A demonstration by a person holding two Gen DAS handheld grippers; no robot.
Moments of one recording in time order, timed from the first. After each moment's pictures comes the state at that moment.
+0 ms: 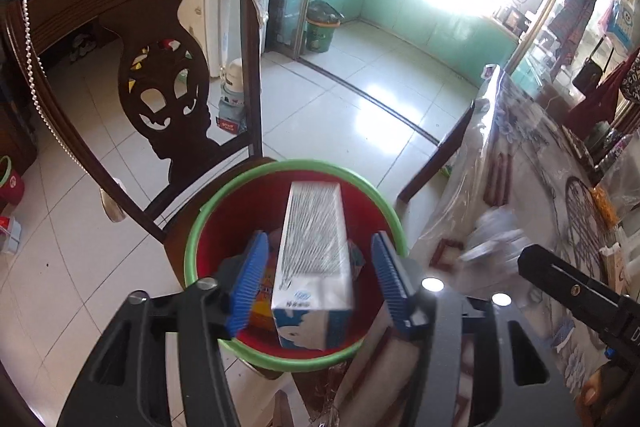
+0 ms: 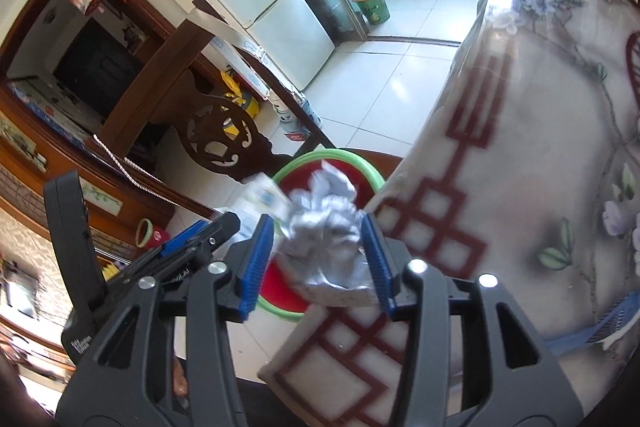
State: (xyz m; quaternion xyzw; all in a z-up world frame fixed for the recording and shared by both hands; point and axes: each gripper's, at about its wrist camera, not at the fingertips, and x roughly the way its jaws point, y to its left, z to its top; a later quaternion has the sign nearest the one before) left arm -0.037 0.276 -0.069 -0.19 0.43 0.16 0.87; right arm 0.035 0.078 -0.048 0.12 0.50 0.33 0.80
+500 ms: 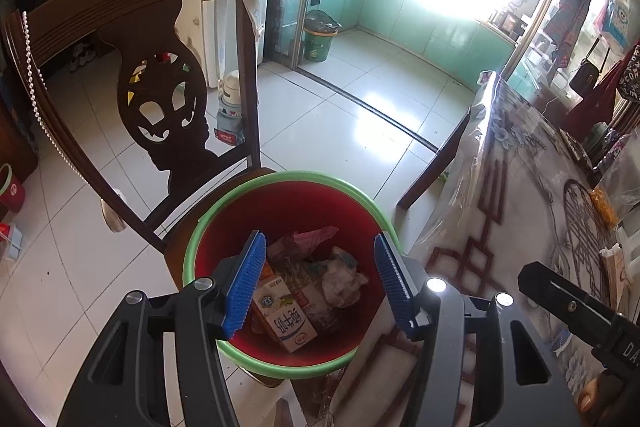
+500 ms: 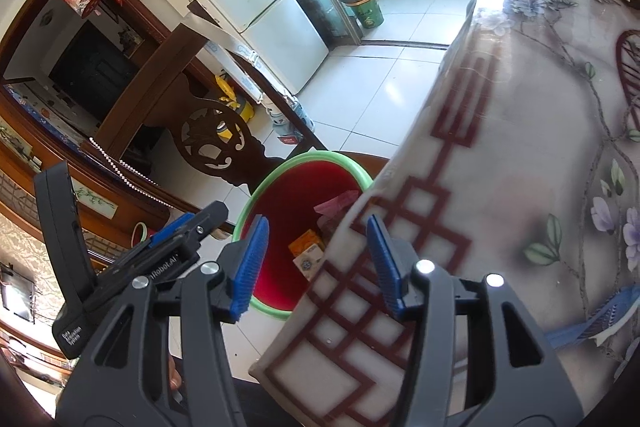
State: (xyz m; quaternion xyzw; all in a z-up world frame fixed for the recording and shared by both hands) left arm -0.036 0.271 -0.064 -0.18 0.42 0.16 0.87; right arm 0.030 0.066 -0.047 0.11 0.49 0.31 0.81
